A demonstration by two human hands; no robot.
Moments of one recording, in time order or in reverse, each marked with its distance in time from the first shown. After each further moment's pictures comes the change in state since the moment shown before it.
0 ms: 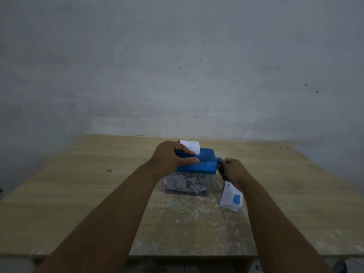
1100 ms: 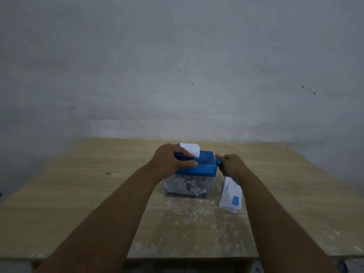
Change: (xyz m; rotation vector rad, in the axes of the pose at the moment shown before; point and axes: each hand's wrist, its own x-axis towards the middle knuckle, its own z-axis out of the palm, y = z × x) left_hand -0.002 0.005 0.000 0.025 -0.030 0.002; right_hand -0.004 -0.028 -0.006 -0.098 0.077 -0.041
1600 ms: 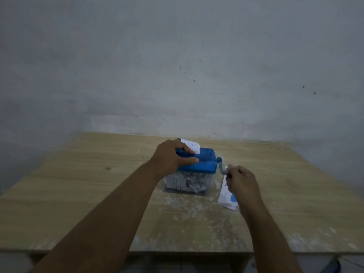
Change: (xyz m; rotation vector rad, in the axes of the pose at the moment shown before) left_hand -0.001 -0.003 0.008 -0.004 0.032 0.000; right_hand -0.090 0.025 0.000 0.256 0.196 -0.017
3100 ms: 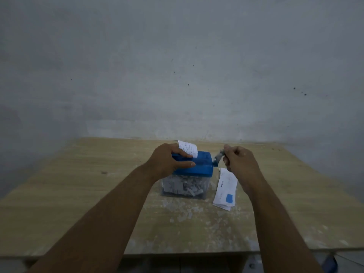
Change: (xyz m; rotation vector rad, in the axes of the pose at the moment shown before) left_hand 0.000 0.006 -0.002 0.054 -0.056 0.058; right_hand 0.020 -0.058 -0.021 -0.039 -0.069 -0.167
